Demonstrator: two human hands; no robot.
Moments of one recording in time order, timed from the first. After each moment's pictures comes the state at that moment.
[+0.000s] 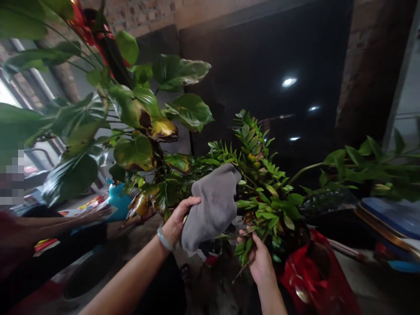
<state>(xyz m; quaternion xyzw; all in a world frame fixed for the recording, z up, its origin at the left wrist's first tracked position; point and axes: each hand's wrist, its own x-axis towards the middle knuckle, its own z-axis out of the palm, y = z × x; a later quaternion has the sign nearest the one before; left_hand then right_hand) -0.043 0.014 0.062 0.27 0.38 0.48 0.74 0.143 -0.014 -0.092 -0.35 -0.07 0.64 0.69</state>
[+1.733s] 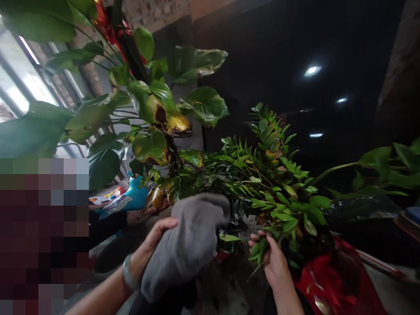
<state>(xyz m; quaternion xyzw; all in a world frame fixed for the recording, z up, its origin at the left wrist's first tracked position) -0.136 -0.078 0.033 0.29 0.45 0.52 0.67 0.142 -0.016 -0.091 -0.39 -0.06 0.66 0.64</state>
